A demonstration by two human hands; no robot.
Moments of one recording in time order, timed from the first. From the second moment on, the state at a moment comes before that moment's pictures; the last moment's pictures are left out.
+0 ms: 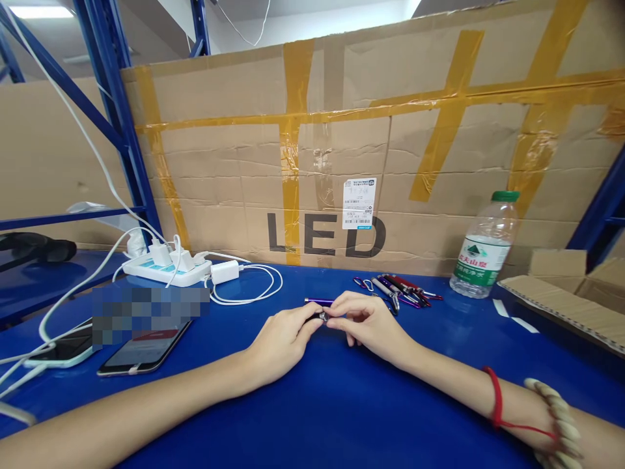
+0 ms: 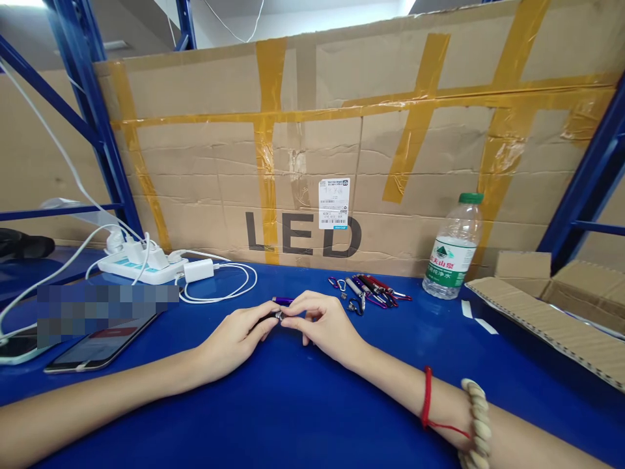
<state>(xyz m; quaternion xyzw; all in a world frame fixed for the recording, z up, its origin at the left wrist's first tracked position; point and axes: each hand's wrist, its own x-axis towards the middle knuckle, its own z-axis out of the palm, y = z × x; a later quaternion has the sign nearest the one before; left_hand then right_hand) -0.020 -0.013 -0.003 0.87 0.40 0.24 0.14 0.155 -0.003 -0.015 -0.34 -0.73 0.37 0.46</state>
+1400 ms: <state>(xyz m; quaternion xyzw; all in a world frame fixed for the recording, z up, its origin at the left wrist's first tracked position) -0.023 -0.012 -0.011 0.90 0.36 0.25 0.04 0.156 -0.001 -0.018 -0.36 -0.74 0.41 0.40</state>
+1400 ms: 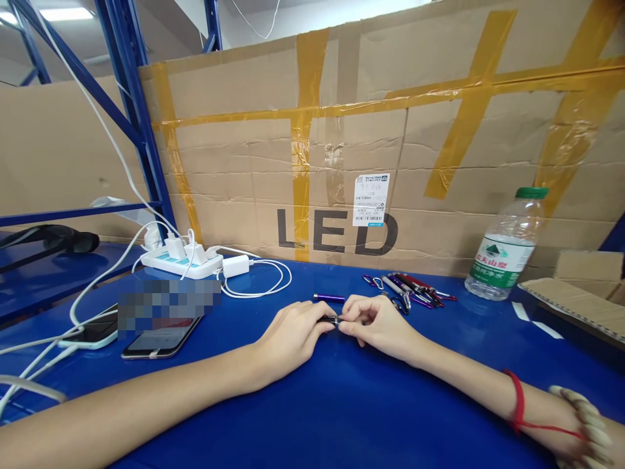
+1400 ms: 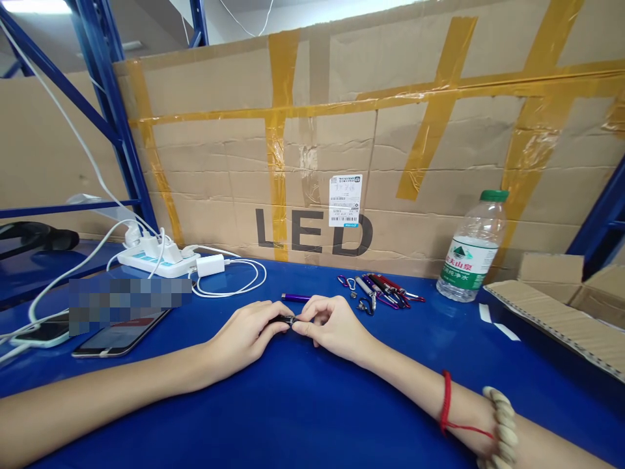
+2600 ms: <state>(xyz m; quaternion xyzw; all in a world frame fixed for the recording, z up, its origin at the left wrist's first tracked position) -0.021 -0.012 -0.007 0.89 0.35 0.28 0.11 0.162 0.005 -0.020 -0.39 -0.69 0.48 0.37</state>
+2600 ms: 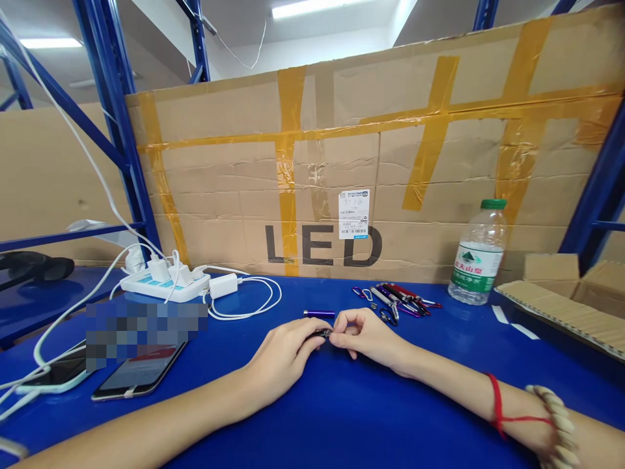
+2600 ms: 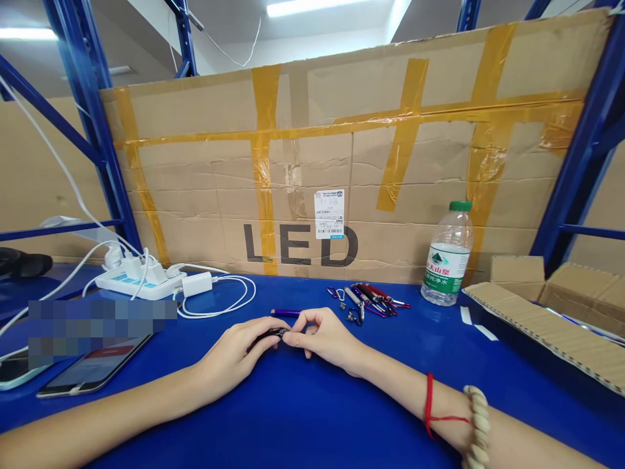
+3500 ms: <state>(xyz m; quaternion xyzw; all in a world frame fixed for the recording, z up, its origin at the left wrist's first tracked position) -0.020 -0.011 -0.006 0.87 0.41 0.26 0.10 0.158 -0.001 -0.012 -0.40 -0.70 0.37 0.46</state>
